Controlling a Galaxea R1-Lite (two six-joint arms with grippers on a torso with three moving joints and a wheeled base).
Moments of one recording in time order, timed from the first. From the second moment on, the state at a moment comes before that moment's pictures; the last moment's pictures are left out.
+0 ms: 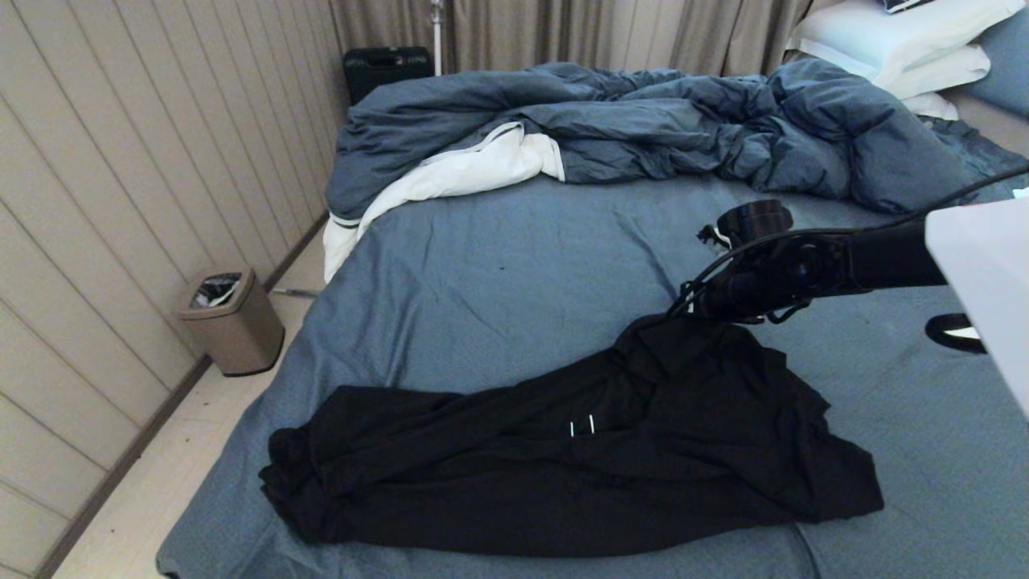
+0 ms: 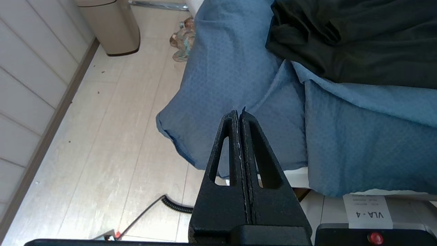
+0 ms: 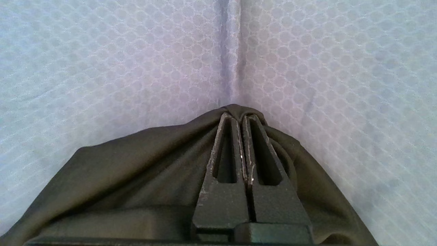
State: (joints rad) left arm 0.00 0.00 -0.17 0.40 -0.01 0.03; right arm 0.08 2.21 -1.71 0.18 -0.05 0.17
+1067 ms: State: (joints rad) left arm 0.00 0.06 -0.24 0.38 0.05 0.02; right arm 0.08 2.14 -1.68 0.16 -0.05 0.16
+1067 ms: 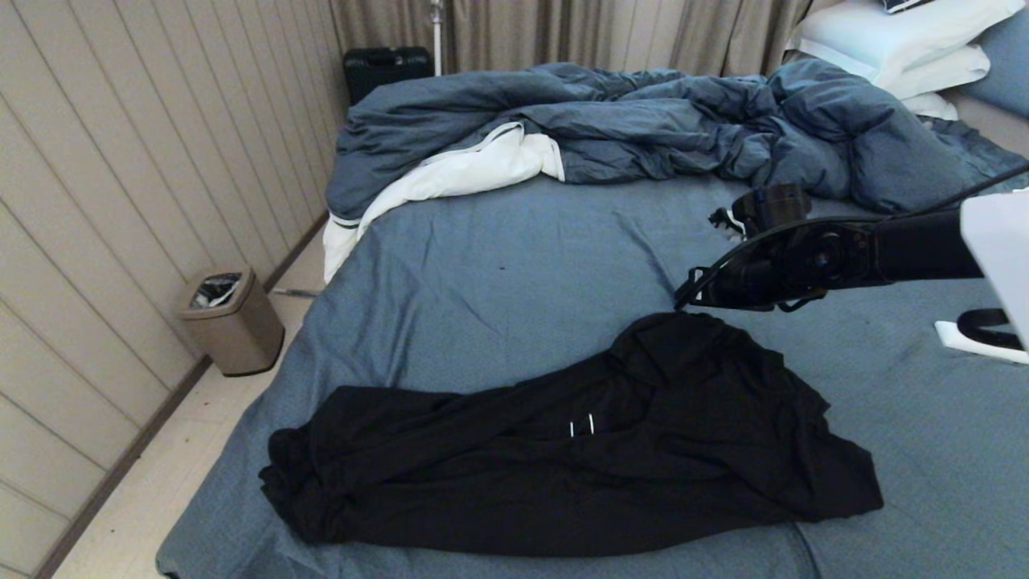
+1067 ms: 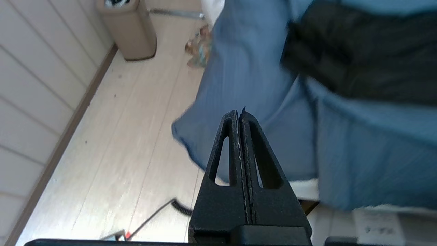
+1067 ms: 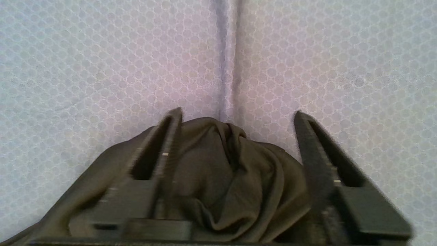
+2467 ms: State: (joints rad) left arm -0.75 1.61 -1.05 0.23 0.01 -0.12; right arm -0.03 1.55 -1.19 0.34 0.21 0.10
